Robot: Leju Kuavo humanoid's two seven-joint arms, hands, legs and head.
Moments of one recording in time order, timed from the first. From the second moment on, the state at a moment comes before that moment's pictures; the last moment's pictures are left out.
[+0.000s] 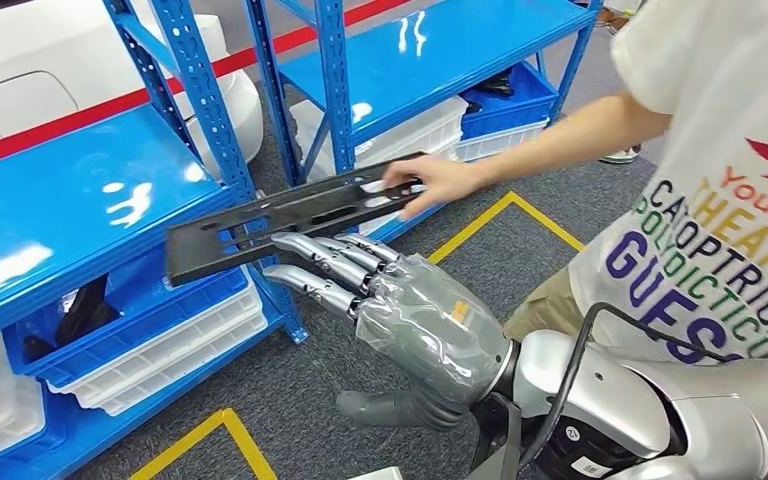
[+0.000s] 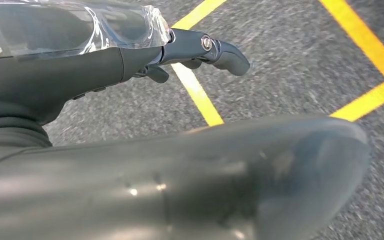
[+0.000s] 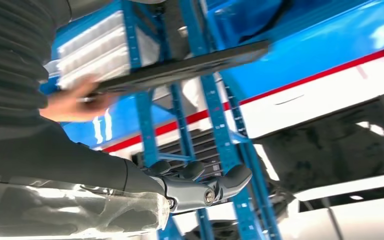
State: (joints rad) left arm -0.10 0.05 -0.78 -0.24 0.97 0.60 -0.26; right arm -0.97 -0.43 1.09 -2.05 0.32 0.22 0.56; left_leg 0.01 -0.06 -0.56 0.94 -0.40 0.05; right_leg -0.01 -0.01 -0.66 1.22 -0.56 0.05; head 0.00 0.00
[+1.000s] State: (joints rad) left arm -0.10 0.04 -0.80 -0.24 0.97 0.61 -0.24; right arm -0.91 -0.35 1.10 -1.99 0.34 0.18 0.51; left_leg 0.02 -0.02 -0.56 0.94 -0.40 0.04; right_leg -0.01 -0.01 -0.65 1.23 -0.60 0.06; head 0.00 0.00
